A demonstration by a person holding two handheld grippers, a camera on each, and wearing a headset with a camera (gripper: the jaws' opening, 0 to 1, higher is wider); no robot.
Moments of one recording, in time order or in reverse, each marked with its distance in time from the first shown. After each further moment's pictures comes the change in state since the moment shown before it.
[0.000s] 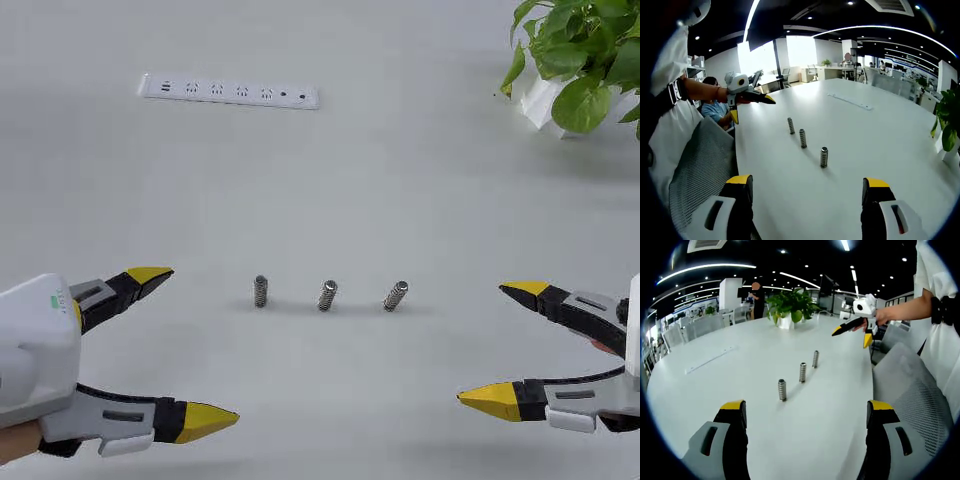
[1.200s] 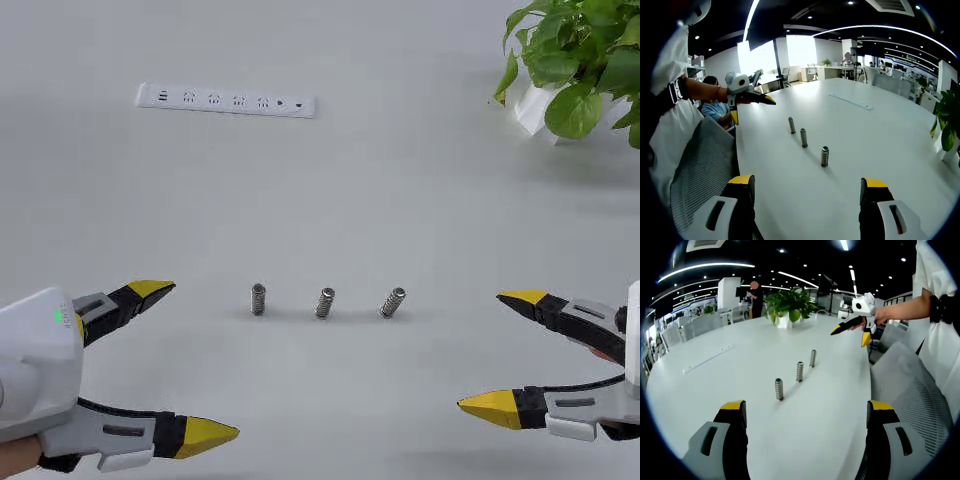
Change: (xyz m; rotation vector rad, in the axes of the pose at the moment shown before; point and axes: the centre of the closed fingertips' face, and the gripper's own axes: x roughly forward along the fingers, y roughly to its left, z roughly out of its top) left arm 0.001 -0.005 0.000 -0.001 0.004 -0.018; right arm -0.004 0.001 0.000 -0.001 0.006 -0.001
